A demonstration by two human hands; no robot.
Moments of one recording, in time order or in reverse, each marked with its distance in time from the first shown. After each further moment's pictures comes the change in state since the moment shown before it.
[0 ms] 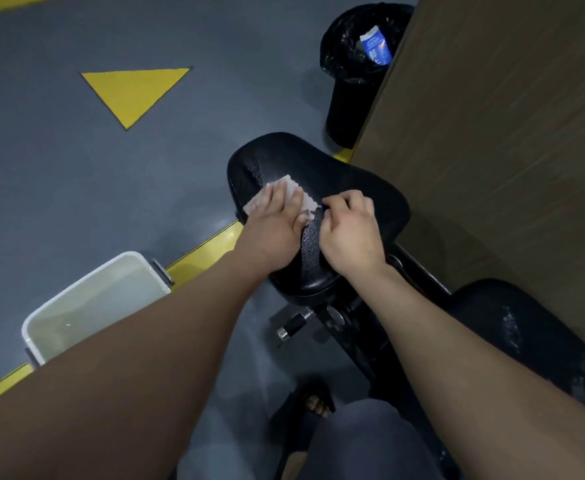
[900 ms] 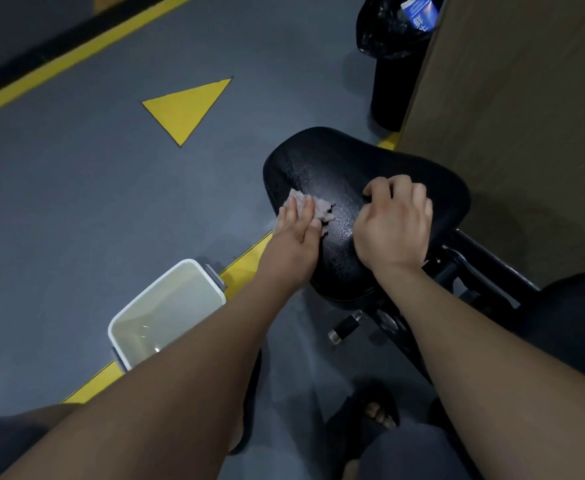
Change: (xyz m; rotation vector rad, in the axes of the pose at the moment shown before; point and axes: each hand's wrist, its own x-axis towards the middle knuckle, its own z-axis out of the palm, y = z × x) left_hand -0.026 -0.016 0.008 -0.341 0.063 -0.196; right_hand 0.007 0.001 0.028 -0.094 0.235 0.115
